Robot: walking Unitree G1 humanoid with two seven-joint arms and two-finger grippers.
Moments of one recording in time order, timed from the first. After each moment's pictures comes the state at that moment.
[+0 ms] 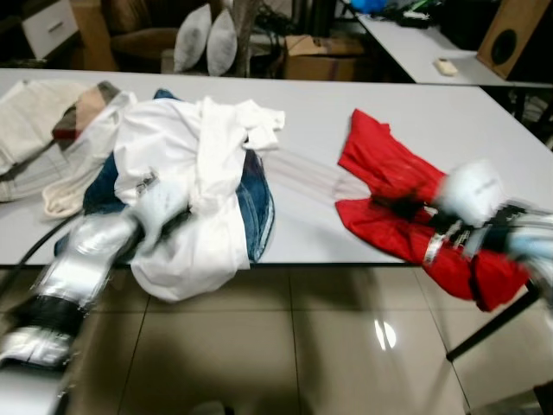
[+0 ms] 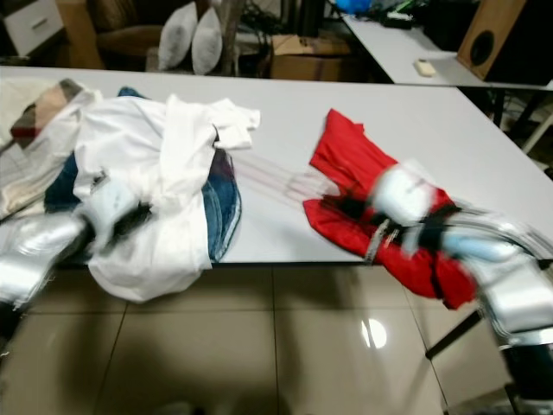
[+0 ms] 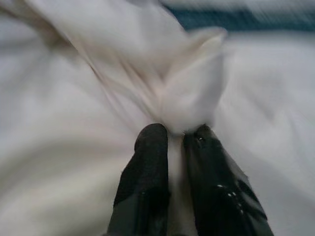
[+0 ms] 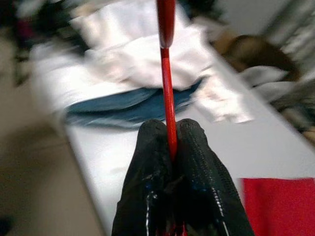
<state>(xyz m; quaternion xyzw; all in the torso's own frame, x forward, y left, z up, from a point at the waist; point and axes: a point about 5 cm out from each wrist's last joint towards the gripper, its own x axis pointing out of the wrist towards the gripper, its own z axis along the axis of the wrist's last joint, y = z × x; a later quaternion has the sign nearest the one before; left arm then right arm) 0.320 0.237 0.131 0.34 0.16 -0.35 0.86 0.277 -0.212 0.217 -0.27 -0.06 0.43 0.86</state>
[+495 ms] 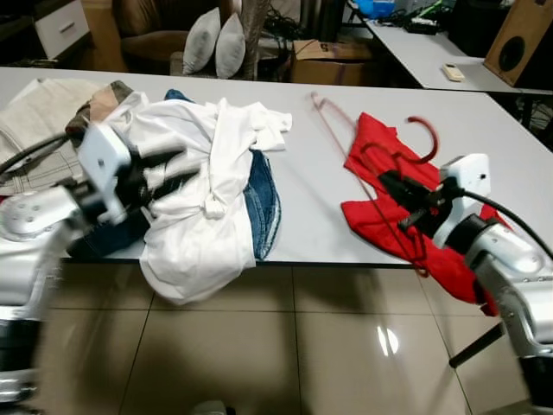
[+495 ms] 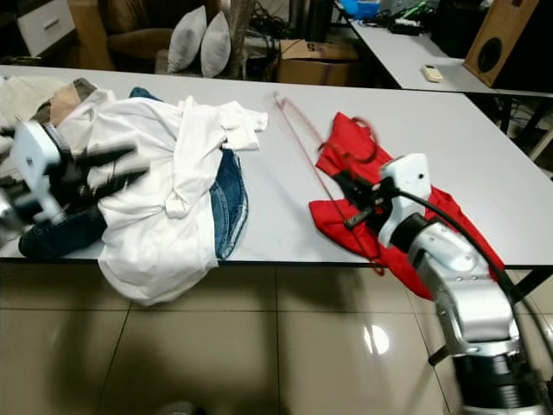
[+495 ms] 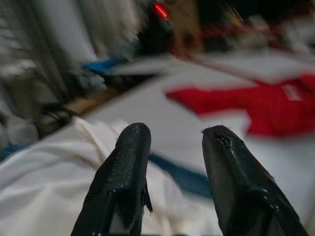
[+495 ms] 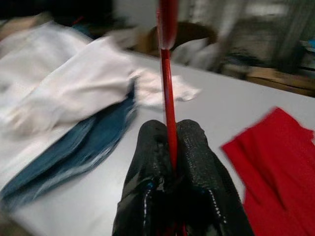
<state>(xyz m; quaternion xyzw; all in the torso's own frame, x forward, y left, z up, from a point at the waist) 0.302 0.221 0.221 0.12 -0.08 -0.33 0.93 0.294 -0.197 0.176 -0.06 -0.02 0.23 0.97</state>
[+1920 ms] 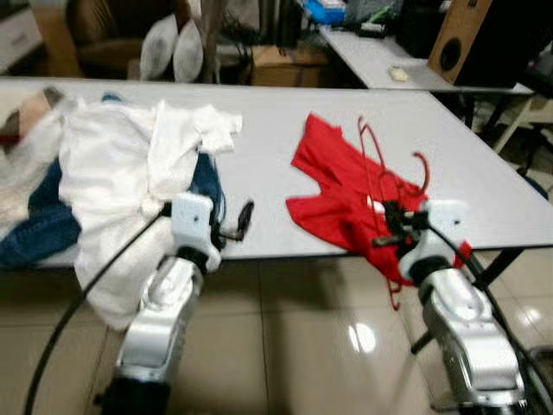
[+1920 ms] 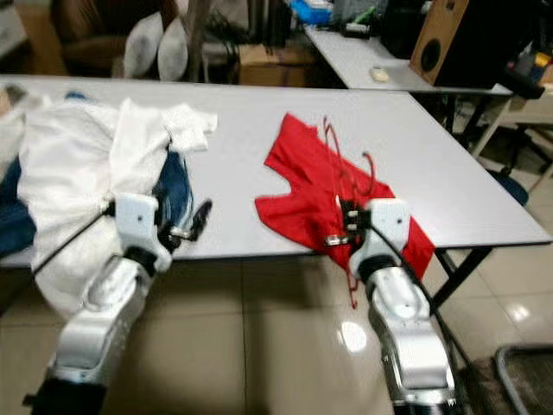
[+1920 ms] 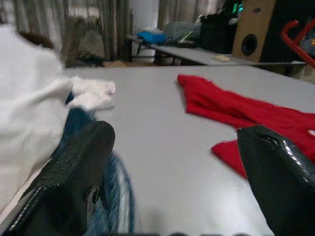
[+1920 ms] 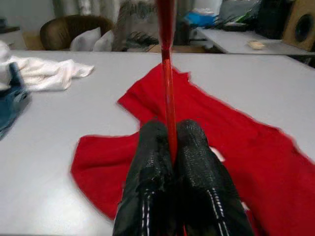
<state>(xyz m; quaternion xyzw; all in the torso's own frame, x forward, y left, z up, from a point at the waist) 0.287 0.142 0.124 0.01 -0.01 -0.13 0.99 0.271 -0.162 0.129 -0.02 0.03 0.07 1.00</state>
